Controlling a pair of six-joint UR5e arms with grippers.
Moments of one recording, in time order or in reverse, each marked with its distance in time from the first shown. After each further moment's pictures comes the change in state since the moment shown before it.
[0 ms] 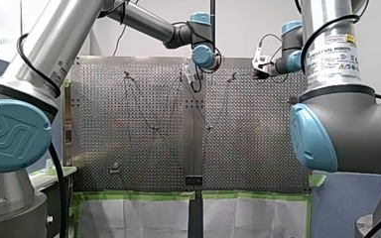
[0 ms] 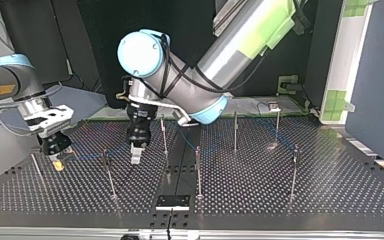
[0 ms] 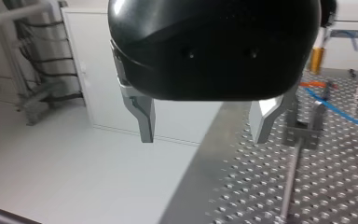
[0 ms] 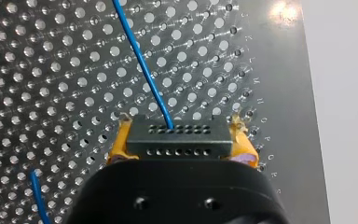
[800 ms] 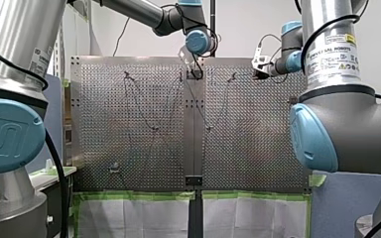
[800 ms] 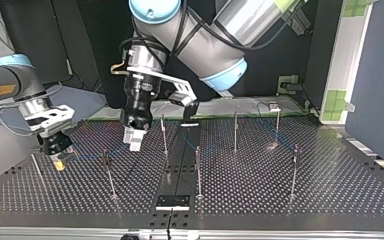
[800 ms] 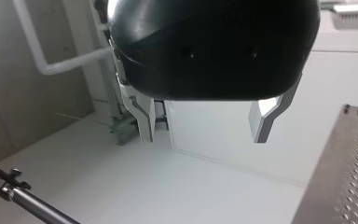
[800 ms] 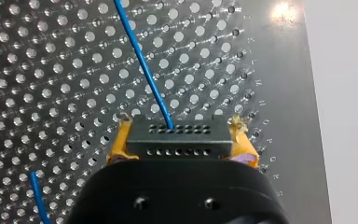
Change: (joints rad) left arm -0.052 0.187 -0.191 0.191 -0.035 -0.112; right arm 0.003 0.002 0.000 0.000 0.000 -0.003
